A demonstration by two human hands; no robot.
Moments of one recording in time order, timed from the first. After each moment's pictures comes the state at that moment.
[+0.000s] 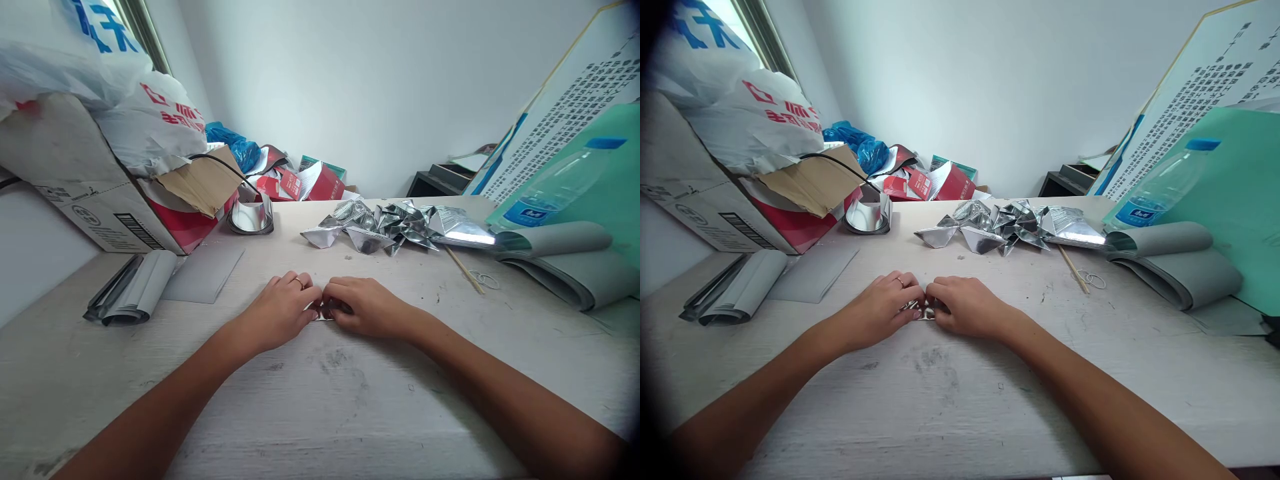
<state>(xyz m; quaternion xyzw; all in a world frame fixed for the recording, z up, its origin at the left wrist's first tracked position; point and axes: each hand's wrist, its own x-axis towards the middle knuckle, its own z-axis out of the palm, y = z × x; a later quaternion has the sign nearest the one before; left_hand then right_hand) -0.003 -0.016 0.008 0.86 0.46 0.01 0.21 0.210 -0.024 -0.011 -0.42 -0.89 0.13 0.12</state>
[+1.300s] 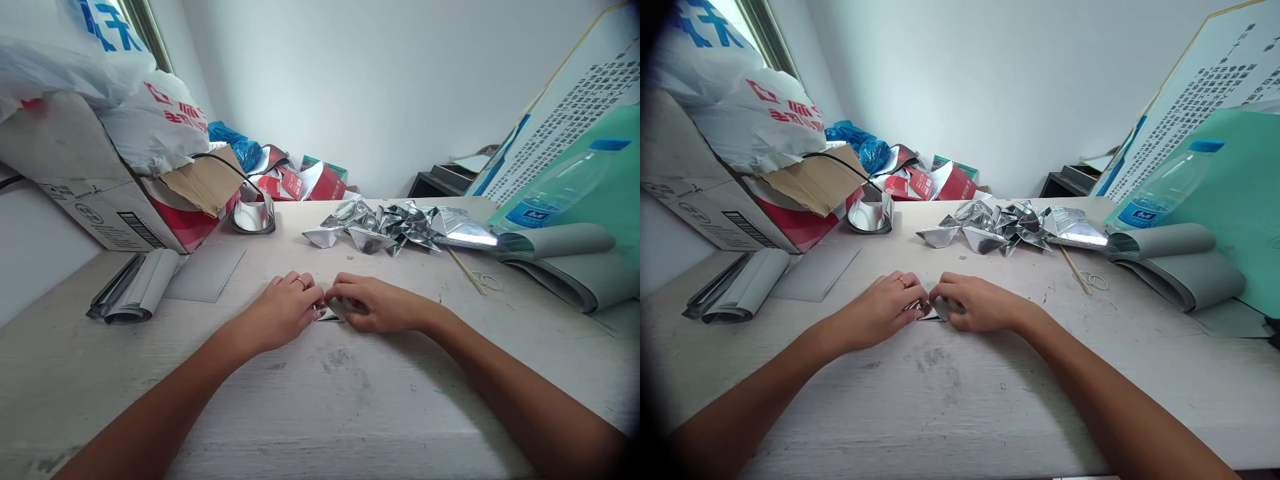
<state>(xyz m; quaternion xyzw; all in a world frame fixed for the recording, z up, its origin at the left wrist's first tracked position) -0.003 -0.018 0.011 0.86 0.46 -0.01 0.22 0.228 -0.019 0.003 -0.36 -0.90 0.23 0.07</state>
